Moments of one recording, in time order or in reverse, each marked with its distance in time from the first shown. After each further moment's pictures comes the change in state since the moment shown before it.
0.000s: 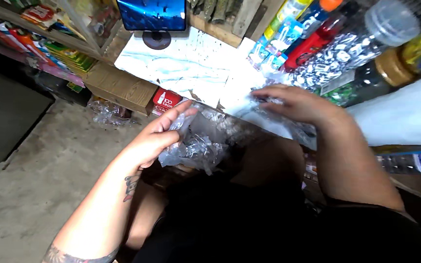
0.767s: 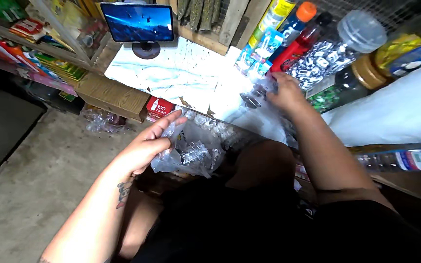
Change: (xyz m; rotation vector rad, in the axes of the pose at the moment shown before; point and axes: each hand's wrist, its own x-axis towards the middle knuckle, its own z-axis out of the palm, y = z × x) left_hand -0.002 -0.009 0.001 0.038 0.030 -0.078; right_hand 0.009 0.089 0.017 -0.145 0.255 0.602
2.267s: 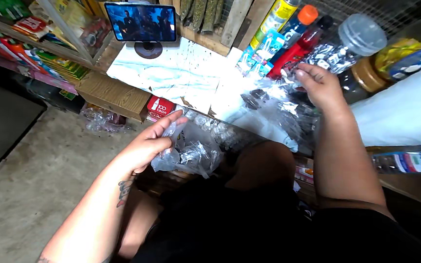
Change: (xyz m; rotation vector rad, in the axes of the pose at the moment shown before) left_hand 0.000 0.001 0.002 0.025 0.026 0.002; right_hand -0.020 0.026 -0.047 0.483 0.128 0.051
